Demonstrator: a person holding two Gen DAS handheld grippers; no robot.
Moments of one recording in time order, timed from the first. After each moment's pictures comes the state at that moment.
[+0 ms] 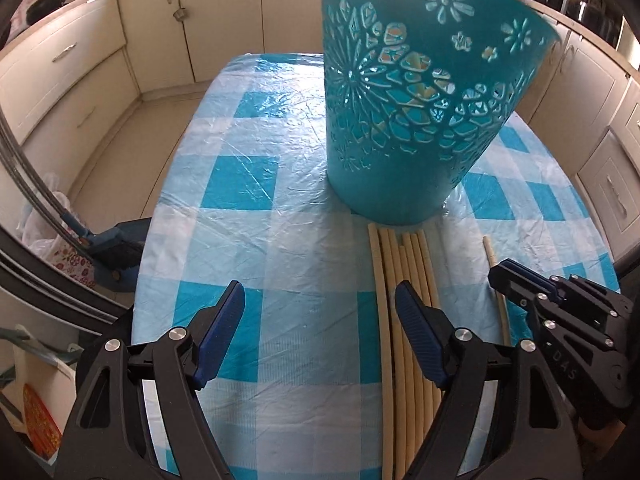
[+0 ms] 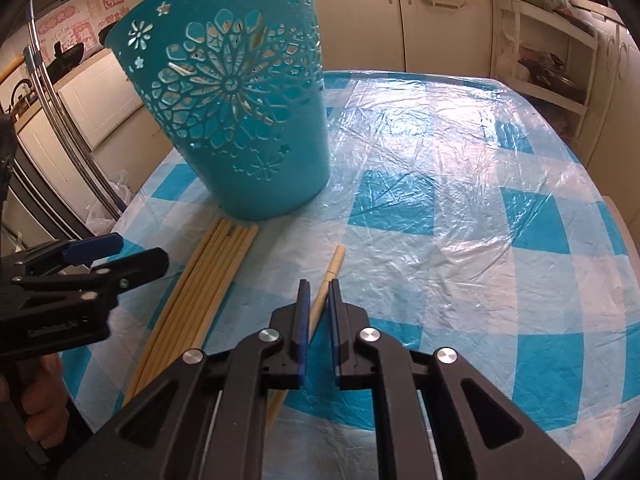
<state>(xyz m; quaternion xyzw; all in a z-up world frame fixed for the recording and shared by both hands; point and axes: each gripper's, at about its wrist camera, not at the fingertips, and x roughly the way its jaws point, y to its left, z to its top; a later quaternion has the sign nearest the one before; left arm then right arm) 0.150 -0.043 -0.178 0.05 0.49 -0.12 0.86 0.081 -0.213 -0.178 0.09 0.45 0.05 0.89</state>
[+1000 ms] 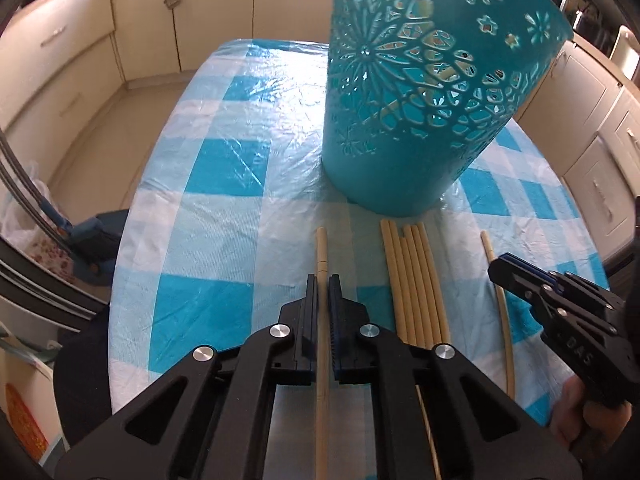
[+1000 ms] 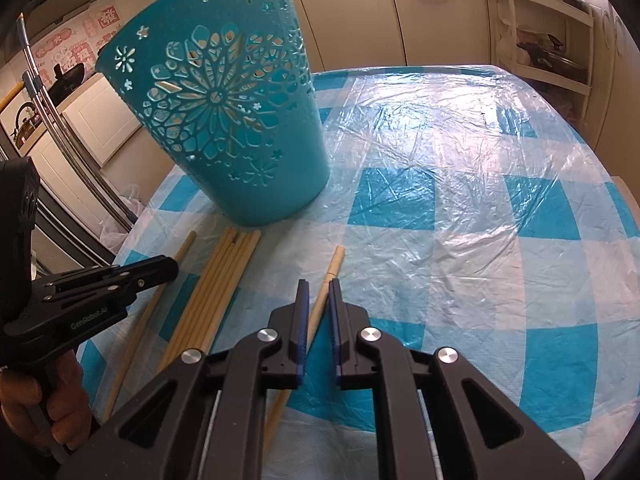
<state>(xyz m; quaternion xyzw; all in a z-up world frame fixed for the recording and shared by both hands) 0.153 -0.037 -0.188 0.02 0.50 -0.16 0.85 0.082 -0.226 -0.181 0.12 0.44 0.07 0.89</state>
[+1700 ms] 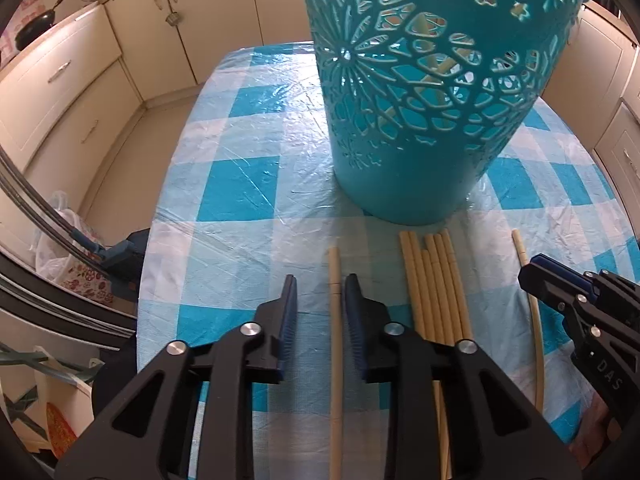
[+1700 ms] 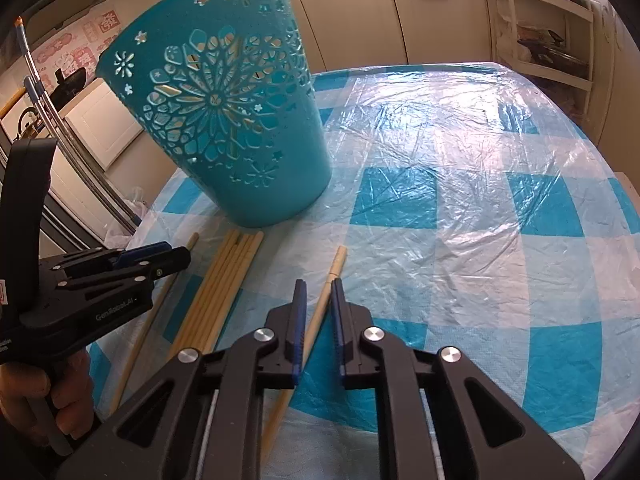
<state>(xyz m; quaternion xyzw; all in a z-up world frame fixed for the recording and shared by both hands) 0.166 -0.059 -0.187 0.10 0.50 -0.11 0.86 0.084 -0.232 -0.181 0.12 0.44 0.08 0.88</state>
